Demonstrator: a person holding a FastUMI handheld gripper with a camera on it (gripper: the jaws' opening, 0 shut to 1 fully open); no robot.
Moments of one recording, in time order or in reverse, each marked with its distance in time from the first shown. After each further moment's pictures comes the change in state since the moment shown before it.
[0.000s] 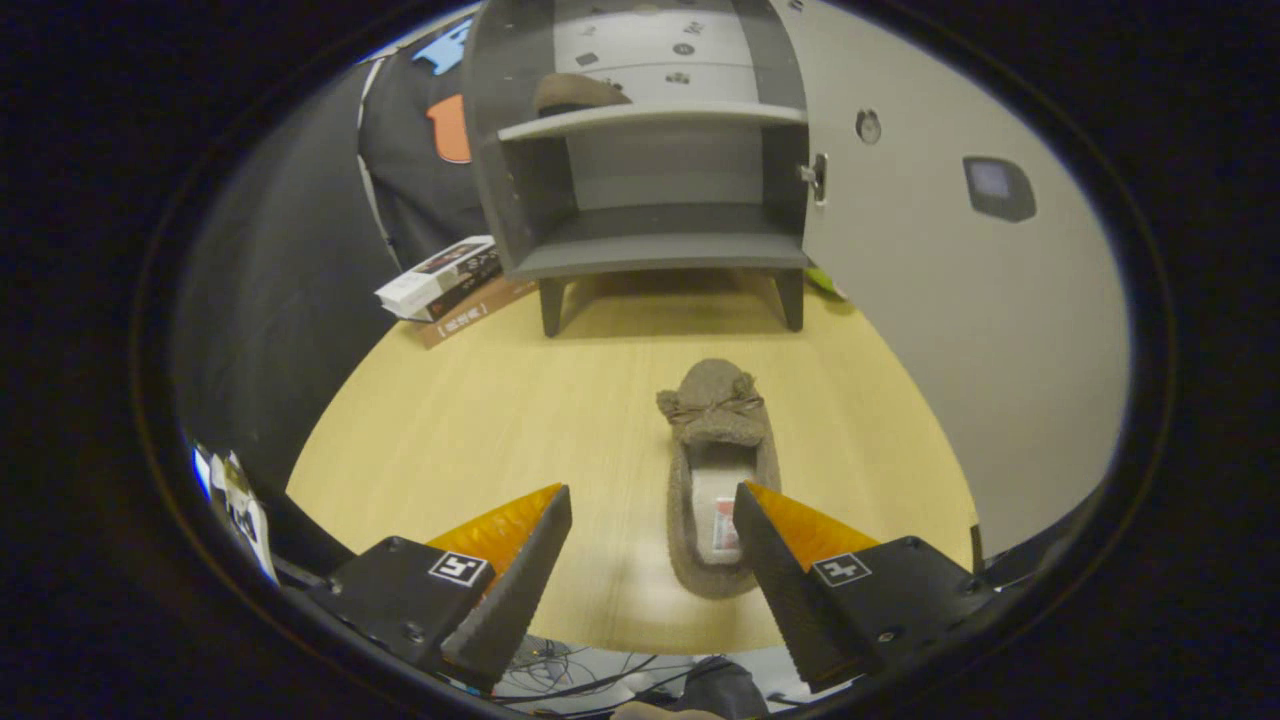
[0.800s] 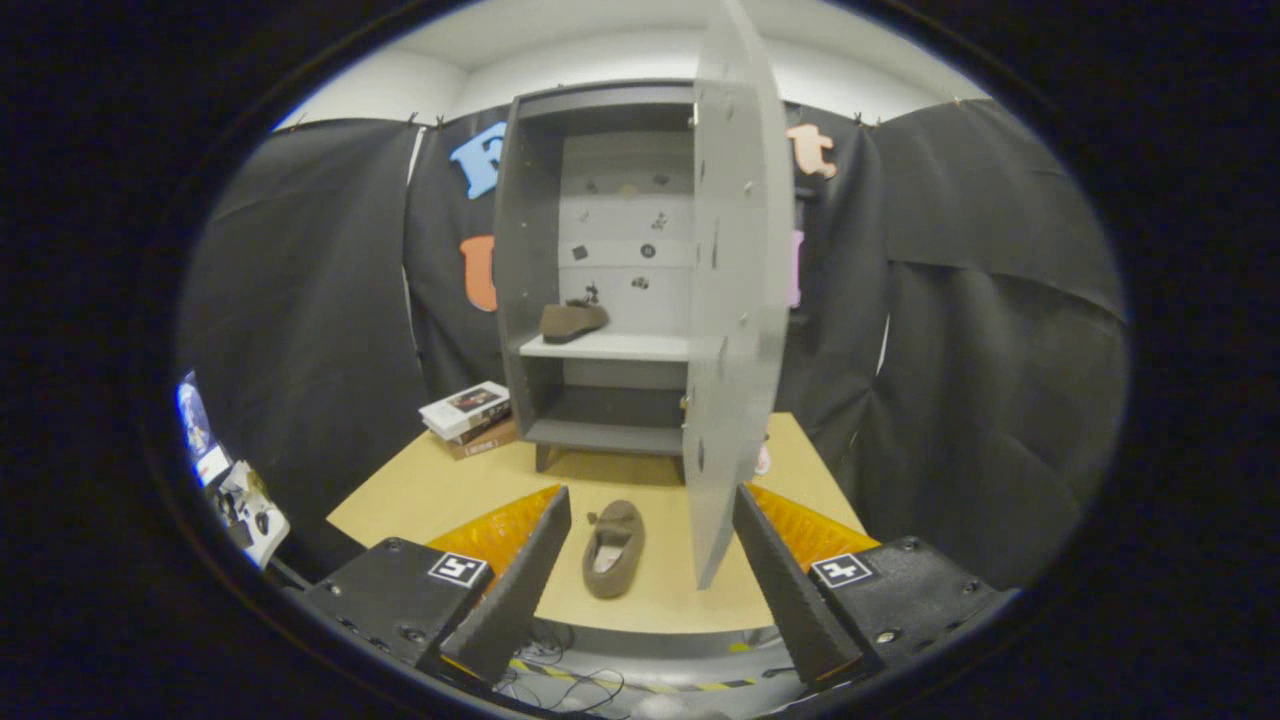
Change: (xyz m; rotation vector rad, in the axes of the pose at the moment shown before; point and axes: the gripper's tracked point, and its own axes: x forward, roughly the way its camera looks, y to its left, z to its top) arm -0.146 -0.011 0.071 -0.146 -0.417 -0.024
